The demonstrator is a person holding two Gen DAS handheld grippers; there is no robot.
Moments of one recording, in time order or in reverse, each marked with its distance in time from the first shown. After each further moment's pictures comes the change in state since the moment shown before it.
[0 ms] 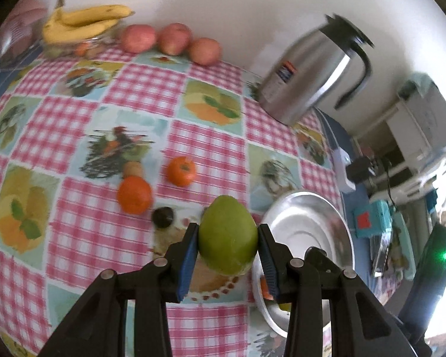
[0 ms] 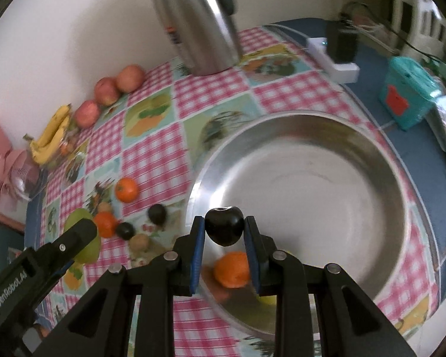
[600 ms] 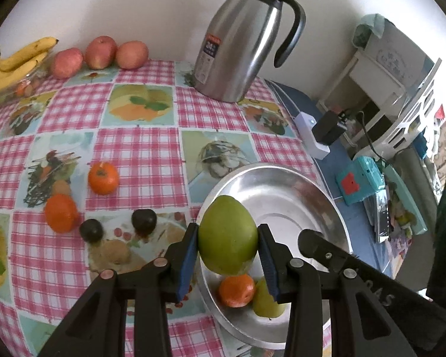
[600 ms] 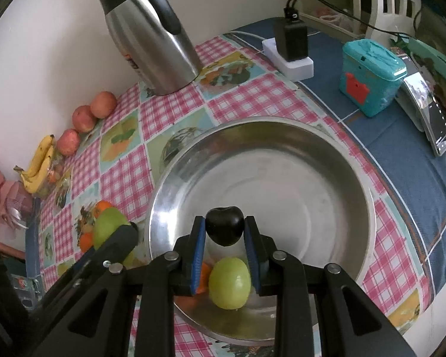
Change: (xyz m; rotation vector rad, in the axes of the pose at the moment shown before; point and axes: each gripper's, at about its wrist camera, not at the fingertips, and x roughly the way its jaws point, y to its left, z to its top) left arm 0.042 -0.063 -0.021 0.239 0.002 -0.051; right arm -0.010 -0.040 0.003 0.104 -0.036 -0.006
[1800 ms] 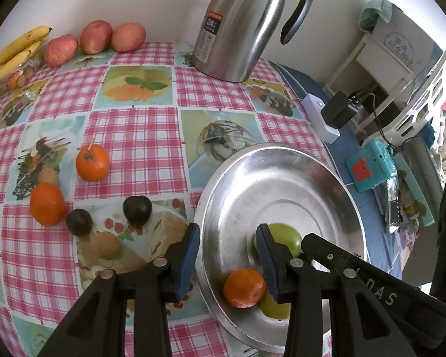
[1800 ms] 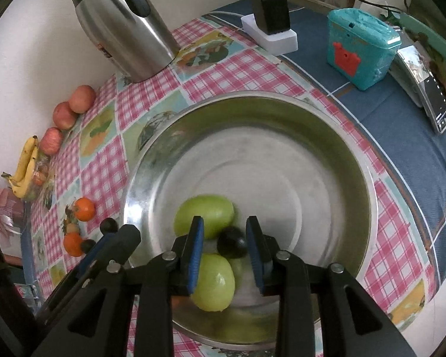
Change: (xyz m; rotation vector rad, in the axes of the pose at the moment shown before) left arm 0.023 0.003 -0.006 0.008 0.061 0.017; right arm 0.021 -0.011 -0.002 0.051 0.079 -0.045
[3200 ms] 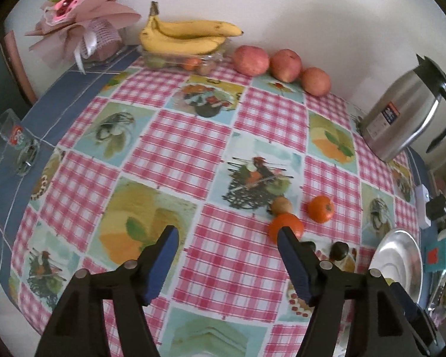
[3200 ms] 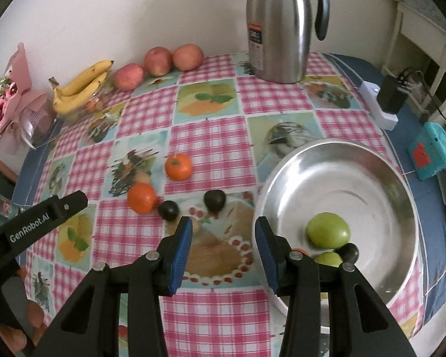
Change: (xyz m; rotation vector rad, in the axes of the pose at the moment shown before) left arm -0.112 0.165 0.008 -0.379 -0.089 0.419; right arm -0.018 0.146 -0.051 -0.446 -0.062 0.026
